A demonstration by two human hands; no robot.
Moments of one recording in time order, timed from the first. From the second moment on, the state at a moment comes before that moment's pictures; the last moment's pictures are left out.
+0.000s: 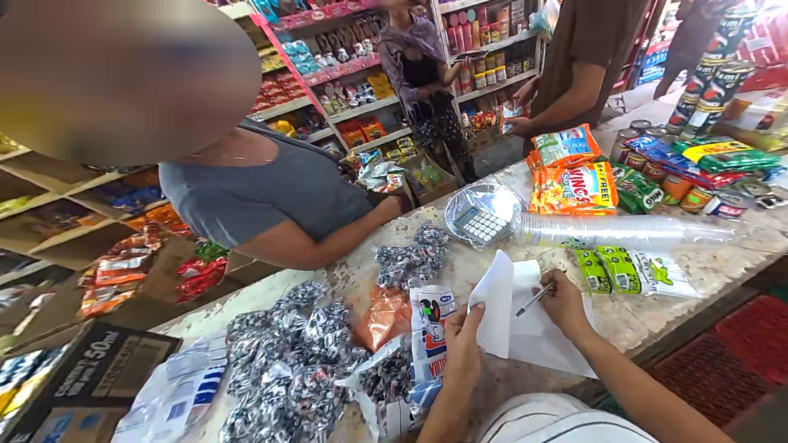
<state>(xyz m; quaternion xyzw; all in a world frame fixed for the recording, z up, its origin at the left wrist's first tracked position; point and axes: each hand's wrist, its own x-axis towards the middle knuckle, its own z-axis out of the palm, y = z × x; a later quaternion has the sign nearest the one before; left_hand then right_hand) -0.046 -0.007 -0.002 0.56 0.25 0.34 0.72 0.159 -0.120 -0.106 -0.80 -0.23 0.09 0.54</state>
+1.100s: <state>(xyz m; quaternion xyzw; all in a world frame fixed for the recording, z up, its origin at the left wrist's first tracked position) -0.014 0.031 -0.128 0.95 0.10 0.02 0.30 0.302 -0.158 -0.196 -0.78 -0.45 0.03 0.43</state>
